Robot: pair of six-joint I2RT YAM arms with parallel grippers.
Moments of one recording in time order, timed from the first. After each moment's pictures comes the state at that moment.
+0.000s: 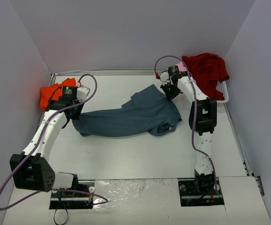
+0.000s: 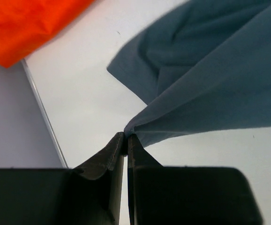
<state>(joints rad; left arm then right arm) -0.13 1.30 1.15 -0.79 -0.13 0.29 0.20 2.31 1.98 -0.88 -0.10 -0.44</state>
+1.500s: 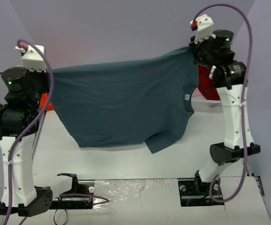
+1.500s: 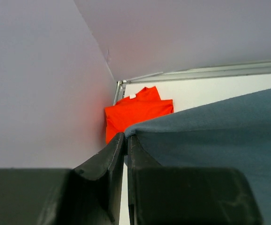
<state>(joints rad) -0.06 1.13 1.86 -0.87 -0.19 0.21 0.20 1.60 2.25 -0.85 -0.01 -0.32</state>
